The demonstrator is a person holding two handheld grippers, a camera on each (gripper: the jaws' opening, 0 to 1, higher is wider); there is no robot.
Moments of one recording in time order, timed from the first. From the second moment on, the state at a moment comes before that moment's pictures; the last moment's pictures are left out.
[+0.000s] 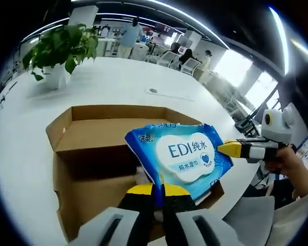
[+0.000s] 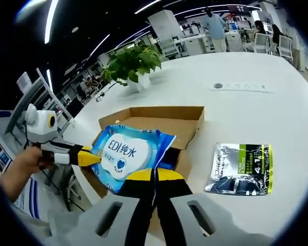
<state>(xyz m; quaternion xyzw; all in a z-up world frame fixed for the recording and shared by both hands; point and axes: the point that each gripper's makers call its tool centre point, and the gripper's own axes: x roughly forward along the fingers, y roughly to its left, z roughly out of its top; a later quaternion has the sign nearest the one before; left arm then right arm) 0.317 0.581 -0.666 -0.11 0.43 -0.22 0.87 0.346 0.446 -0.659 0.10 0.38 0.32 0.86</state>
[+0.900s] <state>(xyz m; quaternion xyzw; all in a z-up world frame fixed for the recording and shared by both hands) 0.332 0.493 -0.664 -0.10 0.42 -0.28 0.86 0.354 0.361 -0.652 0.11 0.38 0.27 0.88</state>
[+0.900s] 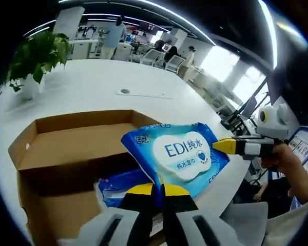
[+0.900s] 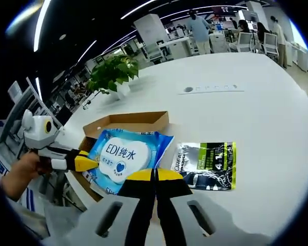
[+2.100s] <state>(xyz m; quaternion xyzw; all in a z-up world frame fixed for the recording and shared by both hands) 0.360 0.404 -0.667 -0.10 0.42 -0.33 0.84 0.377 0.270 -0.659 0.11 0.38 0.20 0.90</state>
